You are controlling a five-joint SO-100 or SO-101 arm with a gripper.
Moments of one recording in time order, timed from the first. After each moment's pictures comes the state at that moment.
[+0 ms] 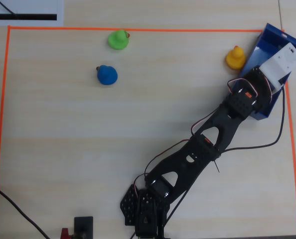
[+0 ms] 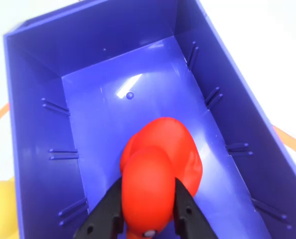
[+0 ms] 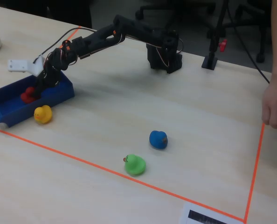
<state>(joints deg) 49.0 37.0 41.7 28.2 -80.4</state>
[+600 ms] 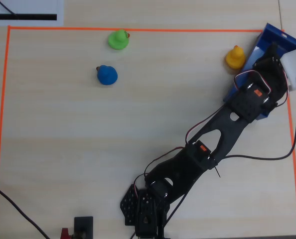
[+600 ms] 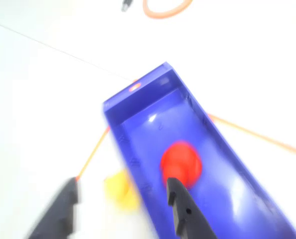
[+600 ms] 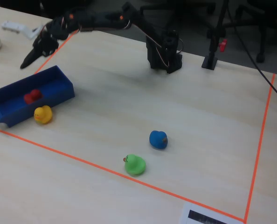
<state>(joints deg) 48.3 60.3 40.2 47.7 -64.5</state>
